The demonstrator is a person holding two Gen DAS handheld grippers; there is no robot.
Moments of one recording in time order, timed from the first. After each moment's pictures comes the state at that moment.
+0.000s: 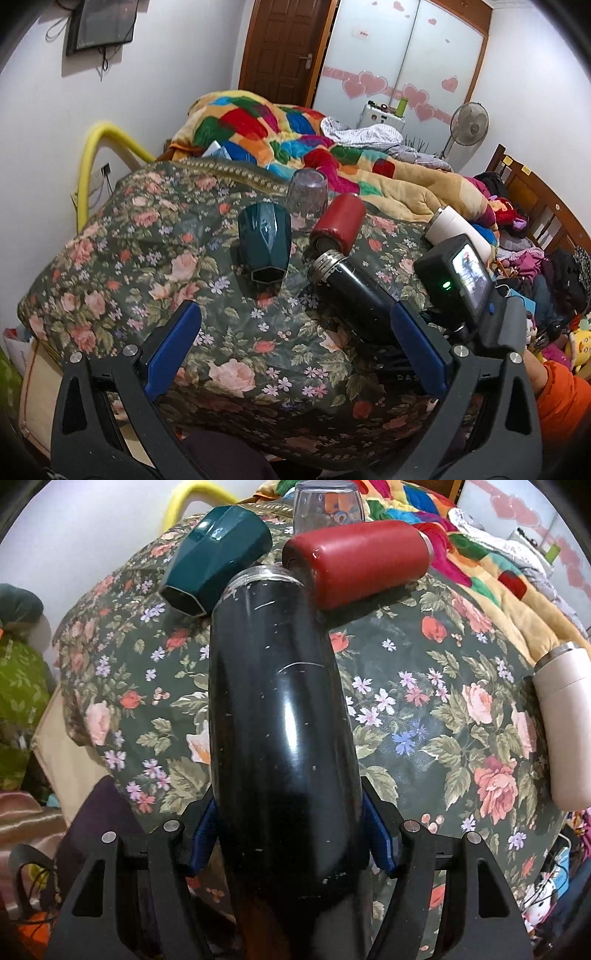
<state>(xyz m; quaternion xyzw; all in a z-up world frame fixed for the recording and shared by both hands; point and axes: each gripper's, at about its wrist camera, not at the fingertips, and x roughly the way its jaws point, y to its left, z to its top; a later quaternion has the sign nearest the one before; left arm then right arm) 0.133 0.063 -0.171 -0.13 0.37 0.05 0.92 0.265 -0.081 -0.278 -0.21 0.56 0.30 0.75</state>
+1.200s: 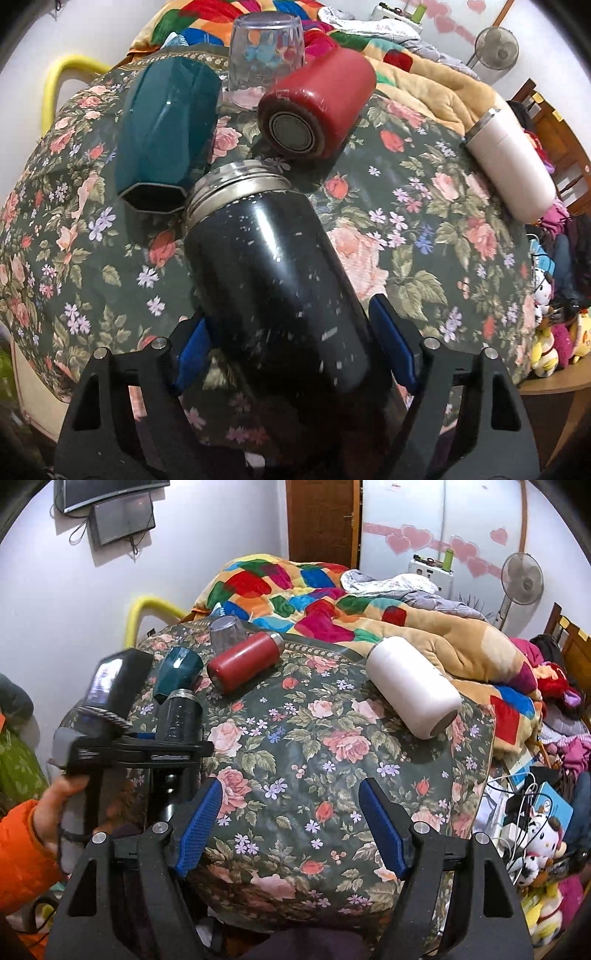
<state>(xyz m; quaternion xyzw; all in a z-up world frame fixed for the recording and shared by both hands) 0.253 0.011 -0.286 -0.13 0.55 0.03 0.83 0.199 -0.212 -0.173 -0.09 0.41 0.21 0.88</state>
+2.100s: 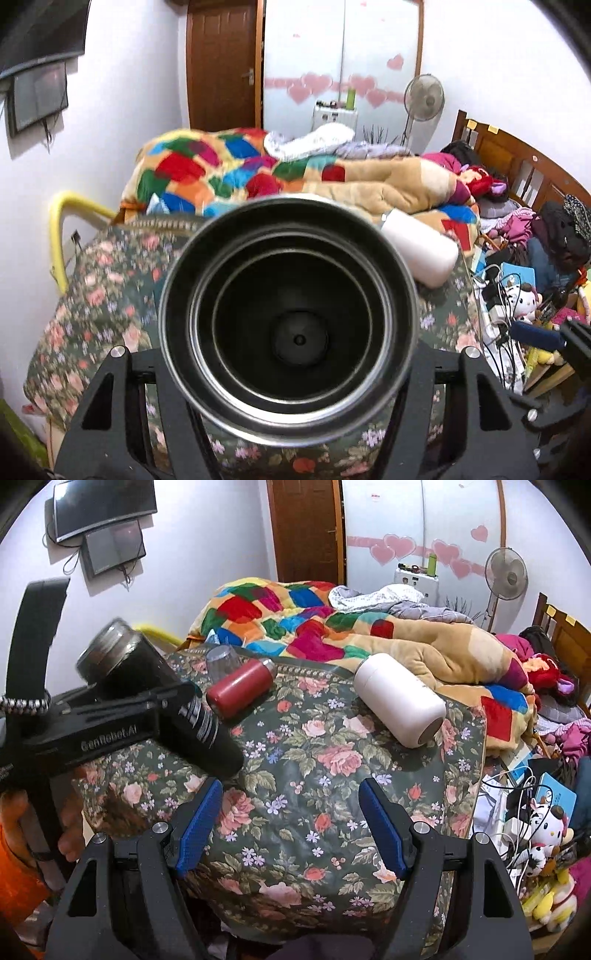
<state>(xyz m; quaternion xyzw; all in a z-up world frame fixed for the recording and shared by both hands) 0.214 -0.045 -0.134 -0.01 0.33 -0.01 0.94 0.194 -0.224 -0.153 -0.04 0.38 0.21 0.90</state>
